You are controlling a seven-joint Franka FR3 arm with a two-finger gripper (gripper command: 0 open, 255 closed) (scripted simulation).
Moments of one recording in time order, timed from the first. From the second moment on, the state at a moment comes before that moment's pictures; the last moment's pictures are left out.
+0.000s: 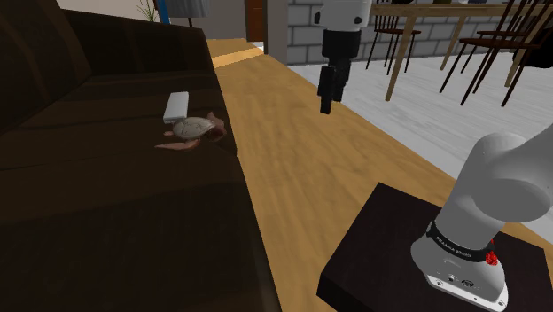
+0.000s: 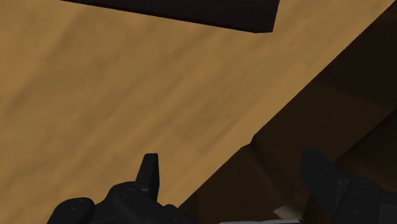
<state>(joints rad) 0.03 -0.60 0.18 -2.26 0.11 1.67 0.00</state>
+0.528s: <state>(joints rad) 0.05 -0.34 0.30 -2.03 0.12 1.71 0.17</state>
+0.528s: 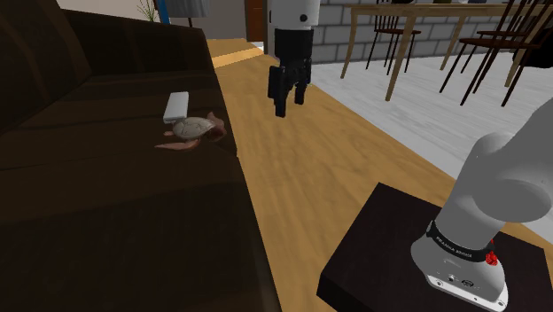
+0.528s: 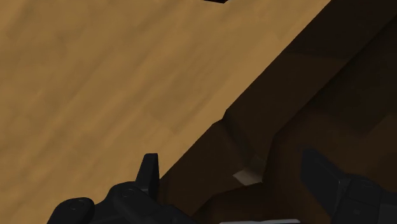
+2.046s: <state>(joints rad) 0.13 0.17 0.45 -1.59 -0.03 1.76 0.46</state>
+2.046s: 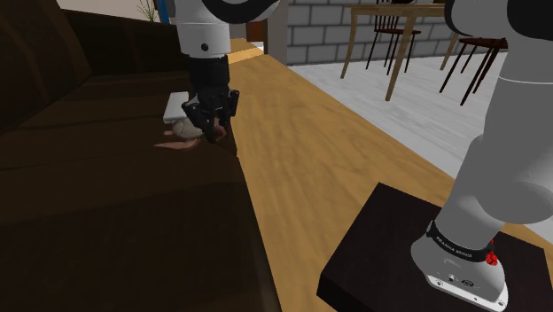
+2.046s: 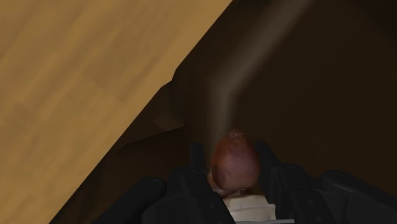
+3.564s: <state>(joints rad) 0.15 0.21 0.45 -1.36 -0.04 1.56 0.47</state>
